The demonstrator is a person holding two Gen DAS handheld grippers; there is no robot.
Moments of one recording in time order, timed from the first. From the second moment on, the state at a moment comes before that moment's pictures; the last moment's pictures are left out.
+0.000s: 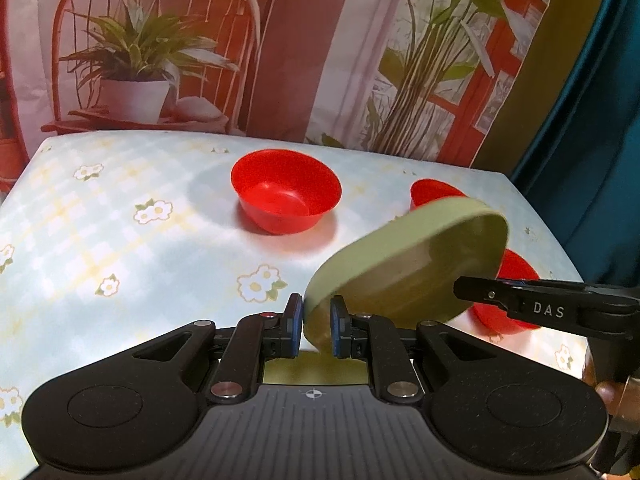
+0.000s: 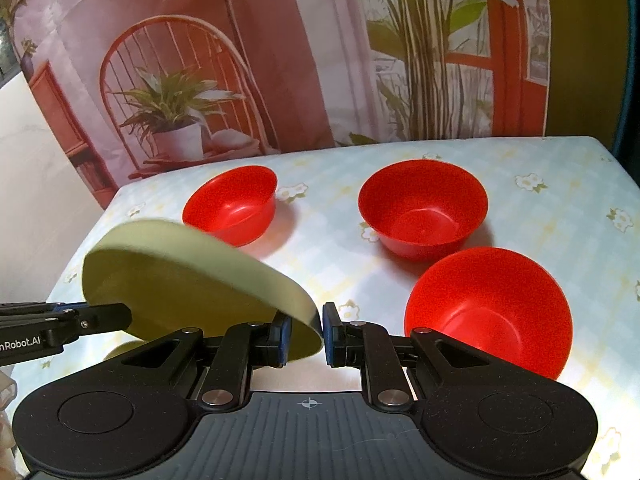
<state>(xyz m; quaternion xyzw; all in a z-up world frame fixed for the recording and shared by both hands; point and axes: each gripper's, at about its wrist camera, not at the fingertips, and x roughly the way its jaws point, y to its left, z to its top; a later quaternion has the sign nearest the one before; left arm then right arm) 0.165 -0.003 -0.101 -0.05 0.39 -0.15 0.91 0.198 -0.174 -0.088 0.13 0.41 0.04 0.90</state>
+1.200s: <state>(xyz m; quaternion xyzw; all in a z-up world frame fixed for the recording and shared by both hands) 0.088 0.034 -0.068 -0.07 0.36 -0.15 0.92 0.154 -0.142 -0.046 0.13 0.39 0.08 0.91</state>
